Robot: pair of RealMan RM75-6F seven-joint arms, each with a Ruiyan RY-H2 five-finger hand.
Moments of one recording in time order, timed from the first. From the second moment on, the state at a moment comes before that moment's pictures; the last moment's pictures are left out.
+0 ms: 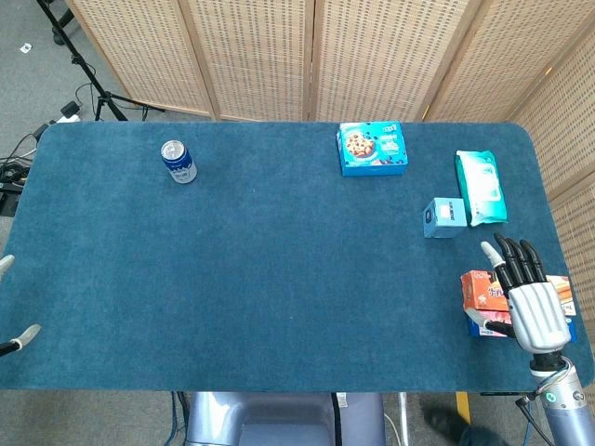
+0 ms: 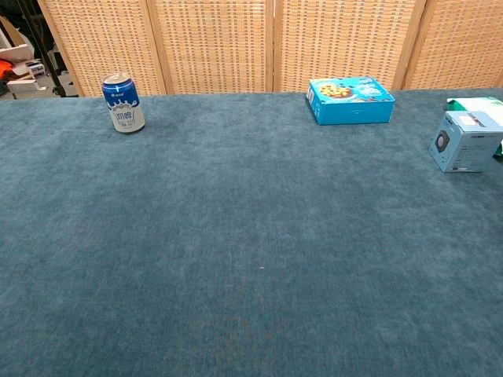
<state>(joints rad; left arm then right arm) -0.01 -1.04 -0.04 -1.62 1.59 1.64 -0.10 0.19 -1.21 0.09 -1.46 -1.64 1.58 0.08</state>
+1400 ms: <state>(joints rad) -0.09 -1.08 -0.10 -1.64 1.42 1.48 0.03 0.78 -1.44 0.23 -0.77 -1.25 0.52 0.09</state>
